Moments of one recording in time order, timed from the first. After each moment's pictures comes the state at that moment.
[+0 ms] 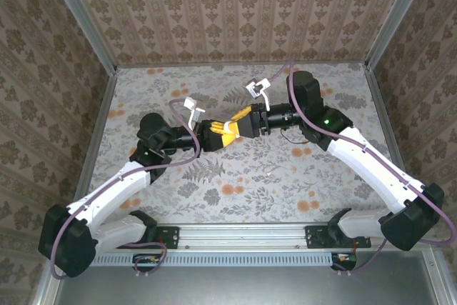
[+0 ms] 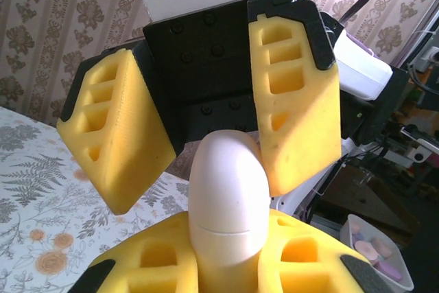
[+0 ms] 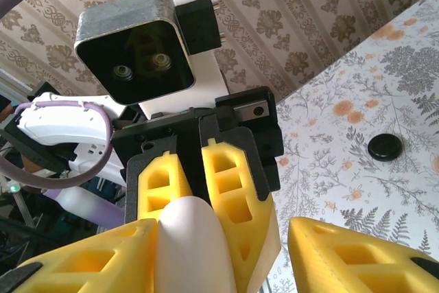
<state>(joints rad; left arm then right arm) -0.62 1.07 0.70 0.59 1.02 -0.61 0.56 1.29 1.27 -0.32 -0.89 0.38</state>
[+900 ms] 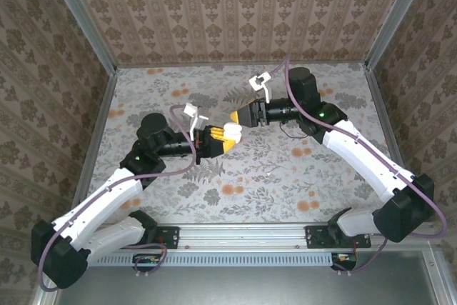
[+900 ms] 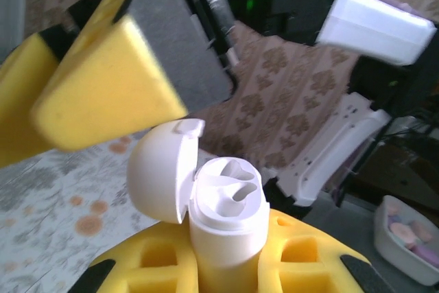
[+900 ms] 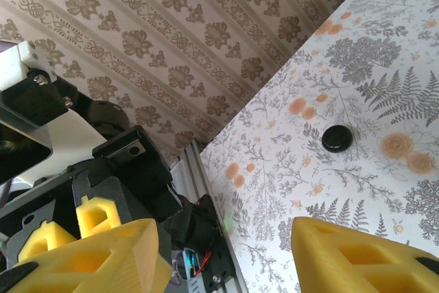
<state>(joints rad) -0.68 0.95 0.77 0.14 0.85 -0.35 0.51 1.35 1.27 -0.30 -0.82 0.45</state>
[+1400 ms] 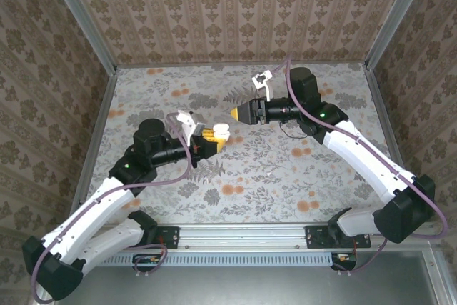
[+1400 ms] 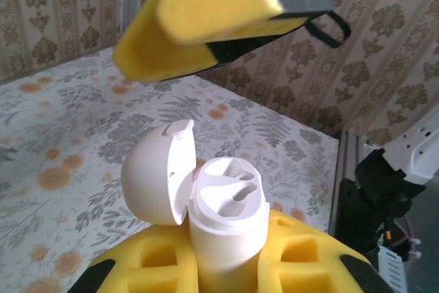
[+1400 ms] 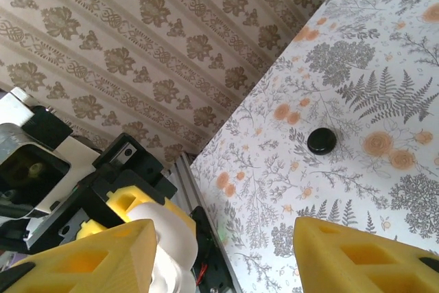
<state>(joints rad) -0.66 0.84 0.76 -0.13 0.60 -0.13 0.51 1.35 1.27 -0.30 -0.75 0.50</state>
